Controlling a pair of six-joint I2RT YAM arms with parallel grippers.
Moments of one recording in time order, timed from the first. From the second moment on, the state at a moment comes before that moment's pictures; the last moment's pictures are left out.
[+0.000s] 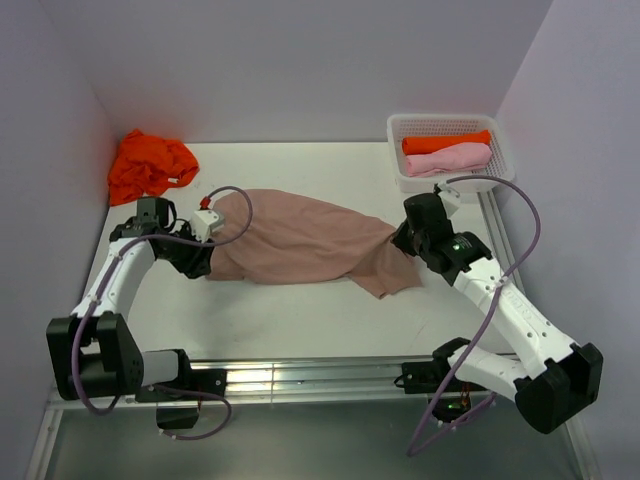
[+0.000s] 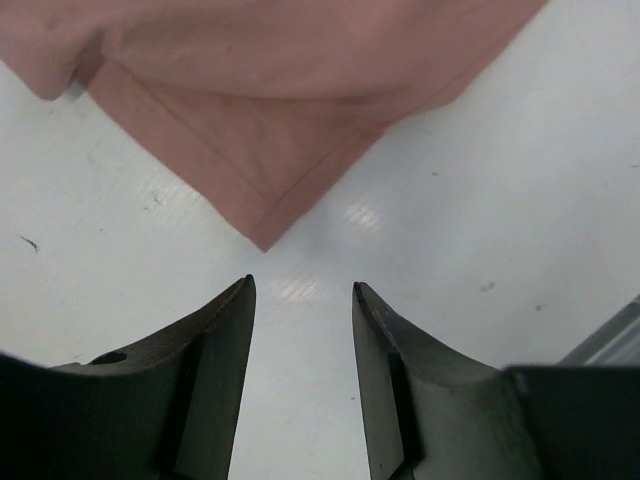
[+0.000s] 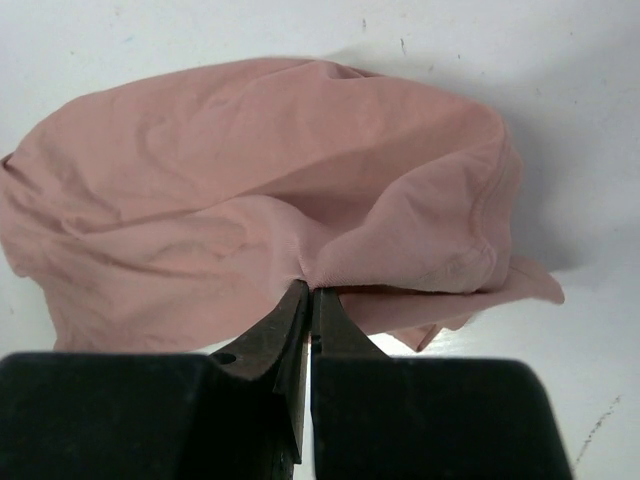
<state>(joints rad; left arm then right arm) 0.05 1.25 0.92 -0.82 0.49 0.74 0.44 1.02 0.94 -0.66 0.32 0.86</state>
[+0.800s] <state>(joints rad) 0.09 1.67 1.03 -0.71 0.45 0.63 0.44 1.08 0.95 -0.61 0.32 0.85</state>
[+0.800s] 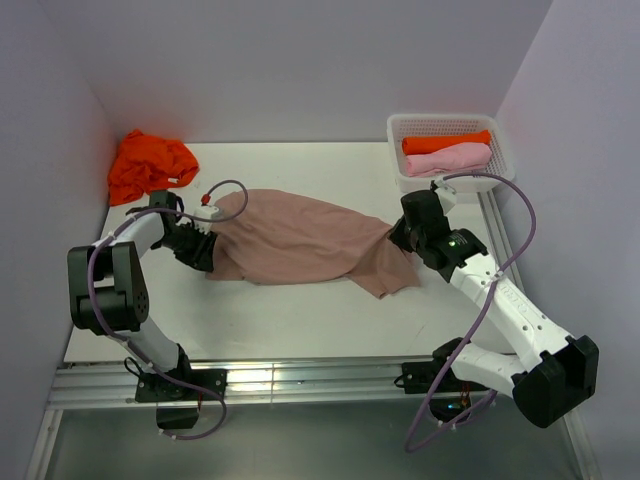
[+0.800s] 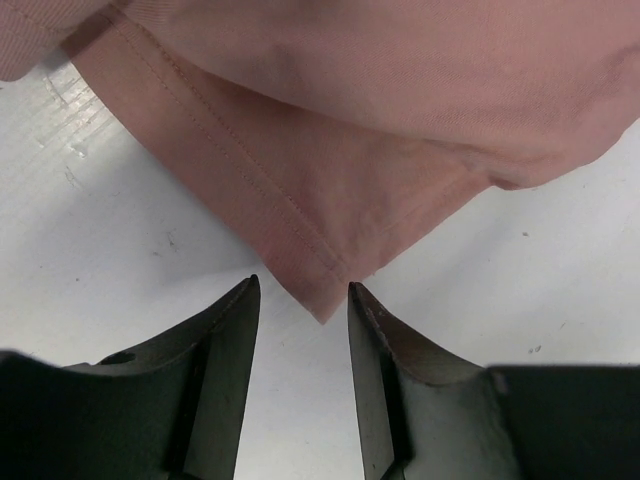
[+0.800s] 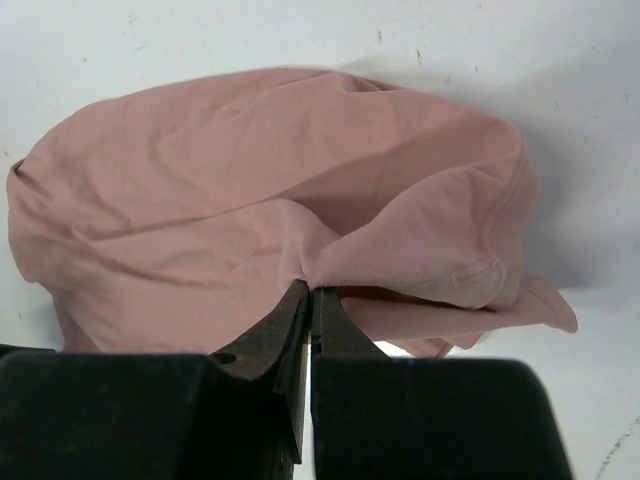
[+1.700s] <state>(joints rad) 0.08 1.68 1.00 -0.70 0.45 0.60 0.44 1.08 0.95 -0.59 0.31 0.85</state>
